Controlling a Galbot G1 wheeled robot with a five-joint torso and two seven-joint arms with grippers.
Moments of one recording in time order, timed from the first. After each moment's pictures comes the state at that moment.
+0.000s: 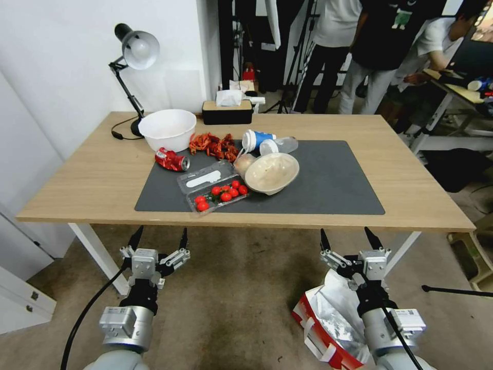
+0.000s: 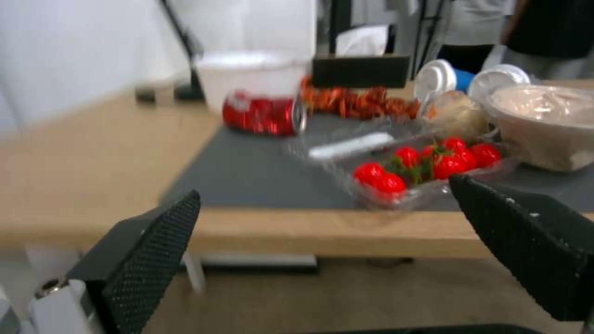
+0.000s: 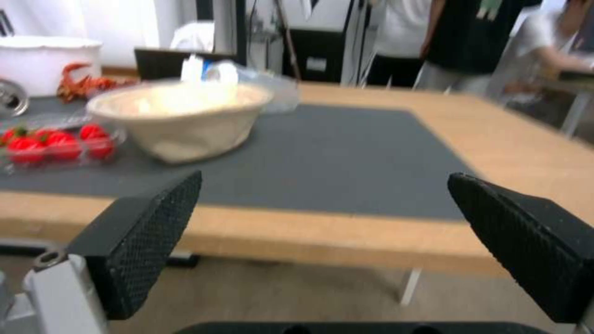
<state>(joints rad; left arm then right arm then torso) 1.81 -1.52 -0.47 -2.34 -0.12 0.11 -0.13 -1.82 1.50 0.55 2.32 0.03 -0.06 -0.02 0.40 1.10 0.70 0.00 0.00</state>
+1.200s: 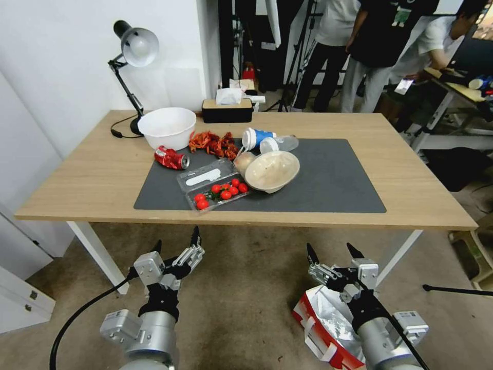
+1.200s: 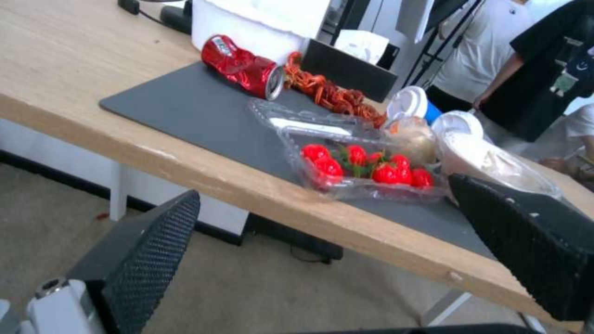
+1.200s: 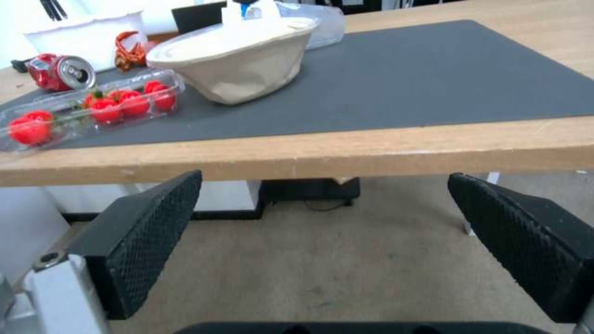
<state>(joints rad) 1.85 -1.55 -0.36 -2.39 -0.36 0.07 -0.20 -1.87 1.53 0.54 2.37 0.15 -0.18 -0.10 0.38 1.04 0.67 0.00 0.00</state>
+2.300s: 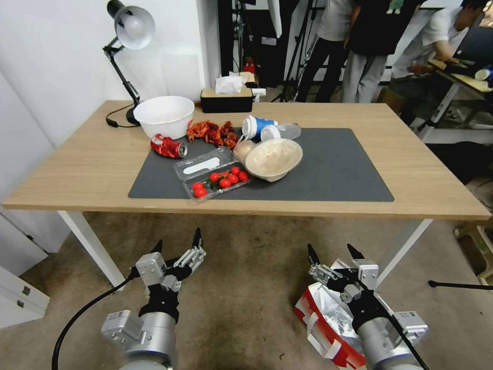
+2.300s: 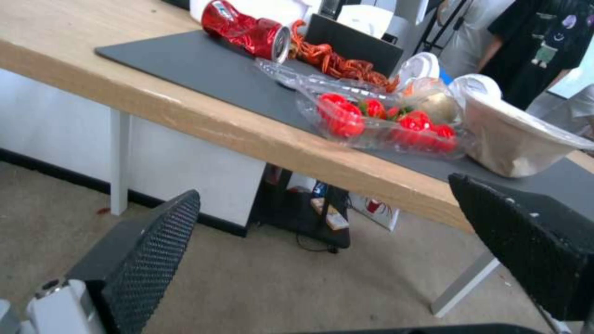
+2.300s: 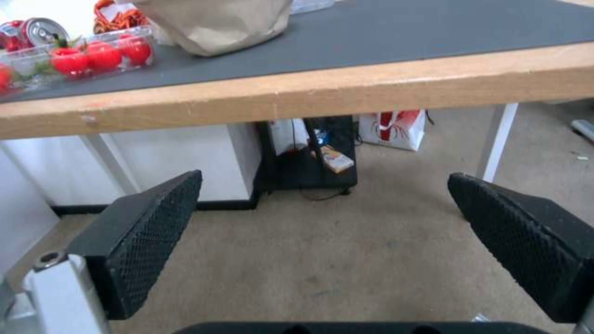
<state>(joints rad) 1.85 -1.54 -0.37 -2.39 -0.34 0.07 -0.18 -1.86 1.53 0.55 2.36 0.16 -0.18 -0.10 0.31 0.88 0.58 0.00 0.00</state>
